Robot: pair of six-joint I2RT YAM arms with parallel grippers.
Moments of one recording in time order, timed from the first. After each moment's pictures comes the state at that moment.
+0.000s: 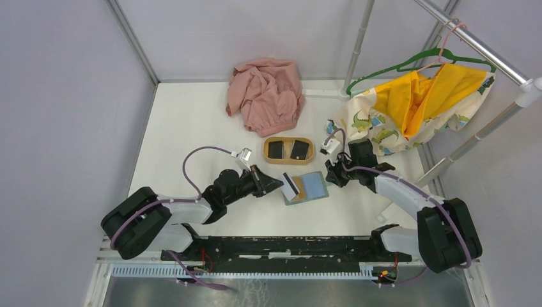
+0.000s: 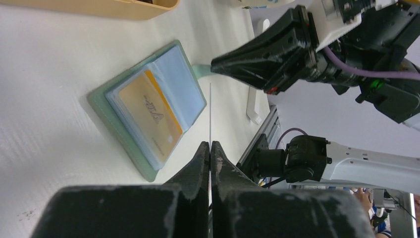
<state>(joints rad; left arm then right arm) -0.78 1.30 0.24 0.84 0.18 -1.03 0.32 1.29 0.58 -0.17 -0.43 -0.35</state>
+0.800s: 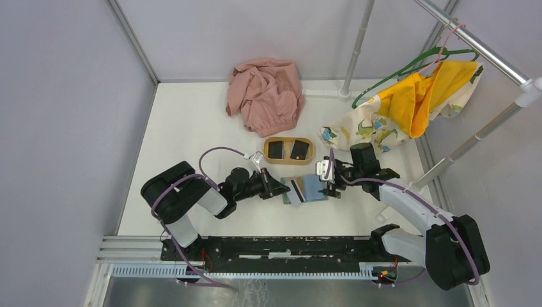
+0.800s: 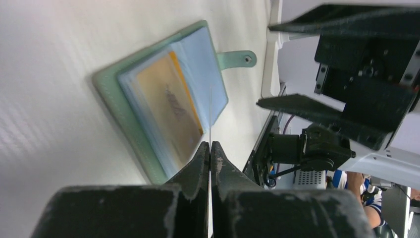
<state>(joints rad) -0.79 1.66 0.30 1.09 0.31 -1.05 0.35 1.12 0.56 -0.25 -0.75 -0.95</state>
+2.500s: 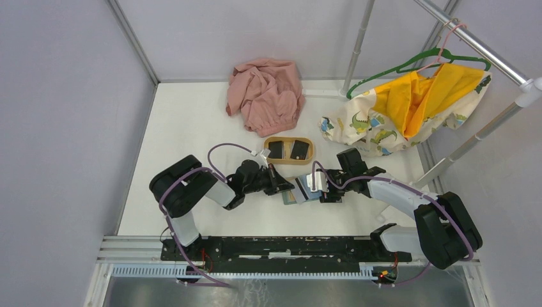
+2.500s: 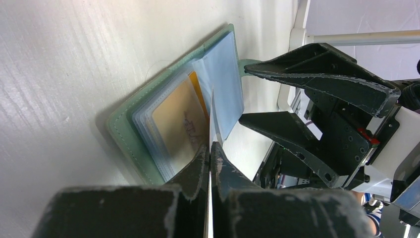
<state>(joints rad) -0.77 1.78 0.45 0.93 0.34 -1.07 0.45 1.27 0.52 -0.31 -0.55 -1.15</state>
